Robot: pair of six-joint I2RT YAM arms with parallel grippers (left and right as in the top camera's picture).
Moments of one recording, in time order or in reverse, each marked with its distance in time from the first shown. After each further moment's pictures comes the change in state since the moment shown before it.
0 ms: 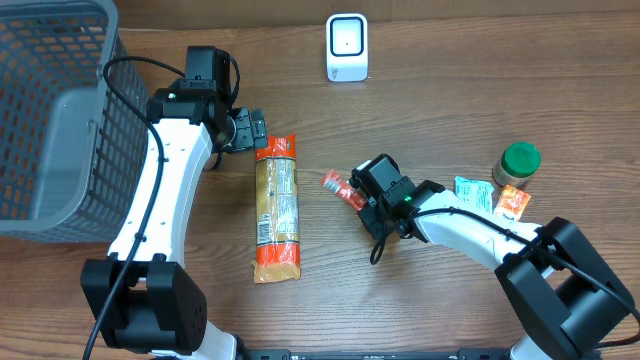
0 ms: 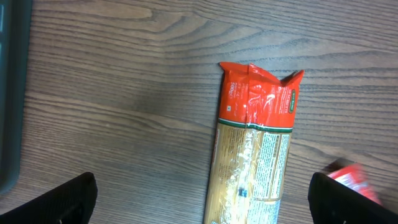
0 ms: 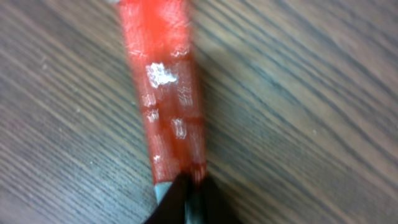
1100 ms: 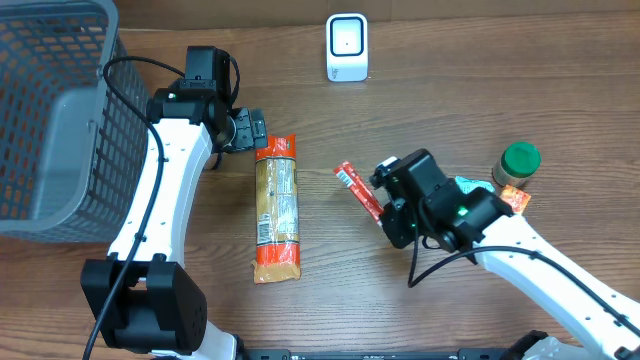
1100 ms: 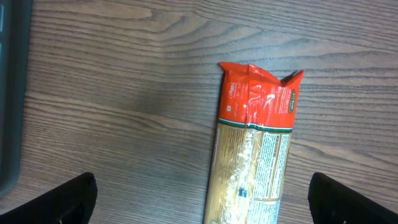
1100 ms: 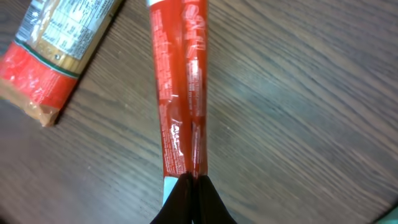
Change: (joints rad) left arm 0.000 0.000 0.000 0.000 0.000 0.000; right arm -0.046 -0.394 -0.005 -0.283 -0.167 0.016
